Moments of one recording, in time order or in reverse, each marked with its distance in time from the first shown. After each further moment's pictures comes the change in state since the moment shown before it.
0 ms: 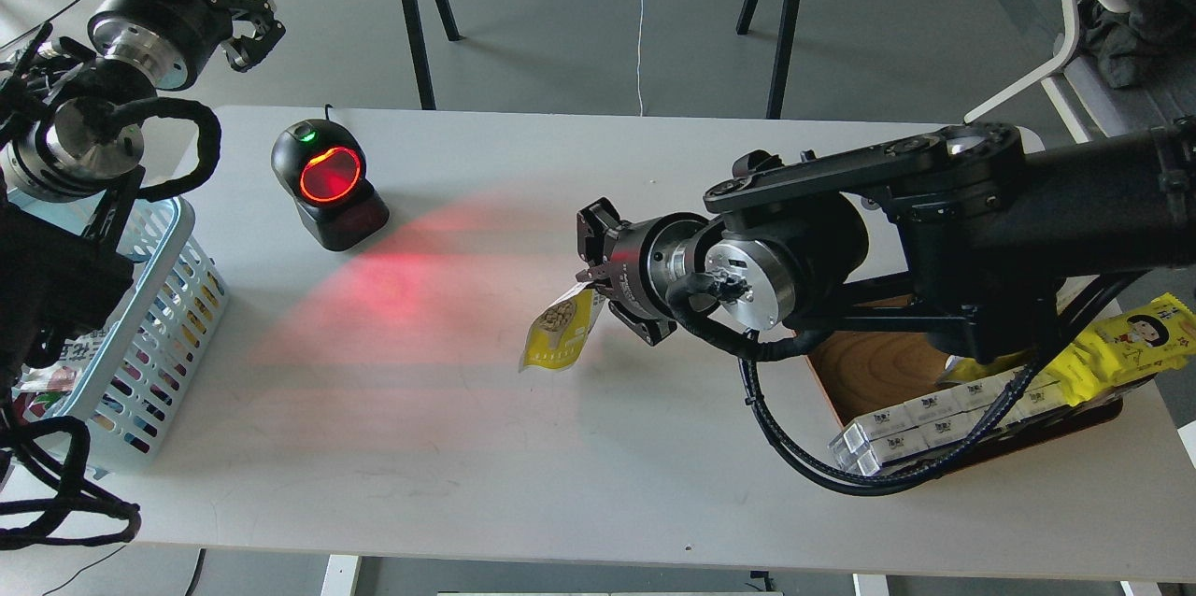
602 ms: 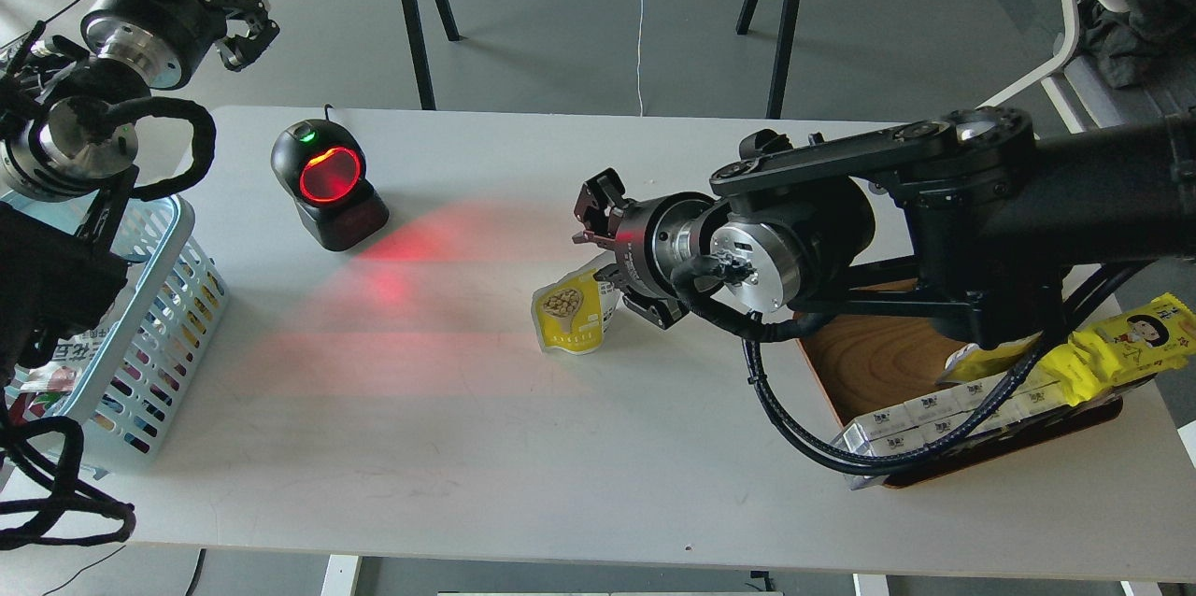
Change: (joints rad) left arm -0.001 0.013 0.002 0.000 0.003 0.002 0.000; right arm 0.018 -0.015 0.007 -0.018 -0.023 0.000 0.002
